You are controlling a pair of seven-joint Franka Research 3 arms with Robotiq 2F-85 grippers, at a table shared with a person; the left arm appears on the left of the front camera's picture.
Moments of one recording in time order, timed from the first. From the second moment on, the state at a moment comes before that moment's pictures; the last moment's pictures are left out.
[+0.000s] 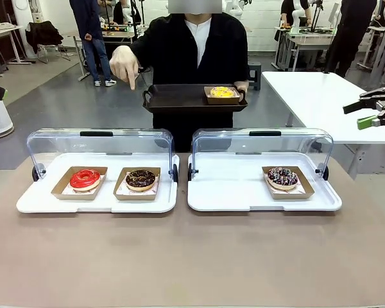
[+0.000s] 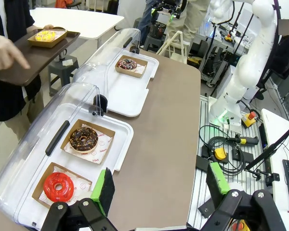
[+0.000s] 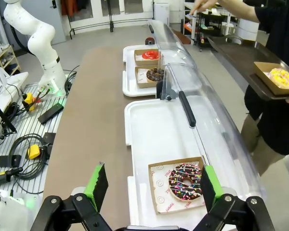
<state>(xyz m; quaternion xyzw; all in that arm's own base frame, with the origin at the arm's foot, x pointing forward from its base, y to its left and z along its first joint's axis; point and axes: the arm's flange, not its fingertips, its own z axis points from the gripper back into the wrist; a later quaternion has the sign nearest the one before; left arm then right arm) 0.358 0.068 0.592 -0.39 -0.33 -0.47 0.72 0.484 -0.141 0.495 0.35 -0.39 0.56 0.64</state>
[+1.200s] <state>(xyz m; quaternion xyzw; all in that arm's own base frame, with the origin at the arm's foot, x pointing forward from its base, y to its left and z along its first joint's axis) 0.358 0.068 0.592 -0.39 -0.33 -0.47 0.72 0.484 -0.141 0.495 0.35 -0.39 0.56 0.64</state>
